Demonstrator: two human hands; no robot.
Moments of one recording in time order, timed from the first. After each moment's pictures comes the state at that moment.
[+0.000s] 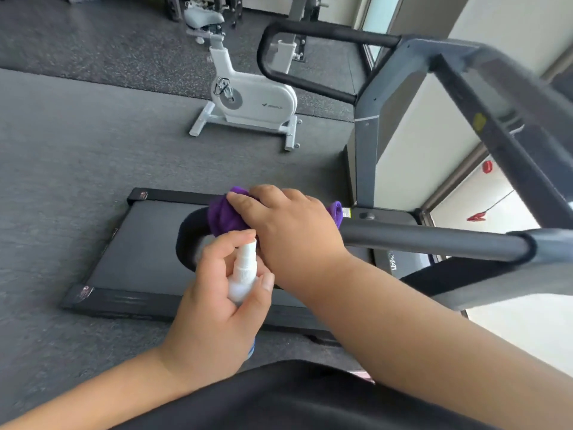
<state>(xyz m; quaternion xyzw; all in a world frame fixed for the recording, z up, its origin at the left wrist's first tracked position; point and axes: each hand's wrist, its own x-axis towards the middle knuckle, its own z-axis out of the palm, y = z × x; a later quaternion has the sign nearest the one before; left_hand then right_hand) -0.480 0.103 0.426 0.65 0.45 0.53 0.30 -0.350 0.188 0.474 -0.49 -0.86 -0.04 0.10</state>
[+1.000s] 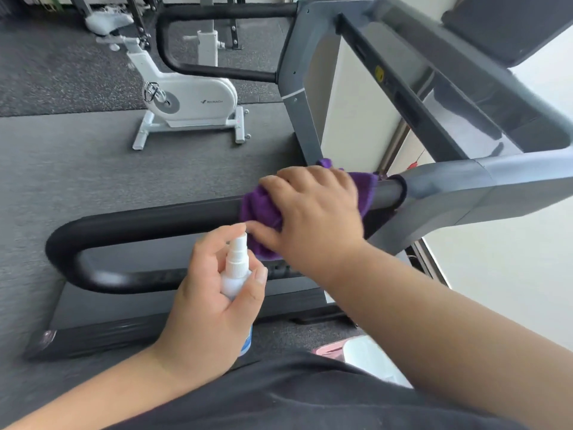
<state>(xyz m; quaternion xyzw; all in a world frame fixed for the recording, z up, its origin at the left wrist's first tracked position) -0.356 0.103 0.429 0.71 0.40 0.46 0.34 -0.178 0.161 0.455 -0.62 -0.73 -0.14 0.23</state>
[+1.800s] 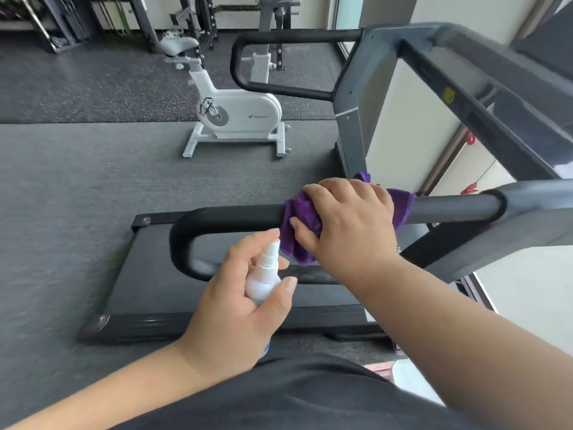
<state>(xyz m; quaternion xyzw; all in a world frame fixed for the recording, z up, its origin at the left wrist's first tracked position) -0.452 0.091 0.442 0.72 0.43 0.45 0.31 -0.261 0.165 0.448 -0.61 -0.73 -0.16 0.25</state>
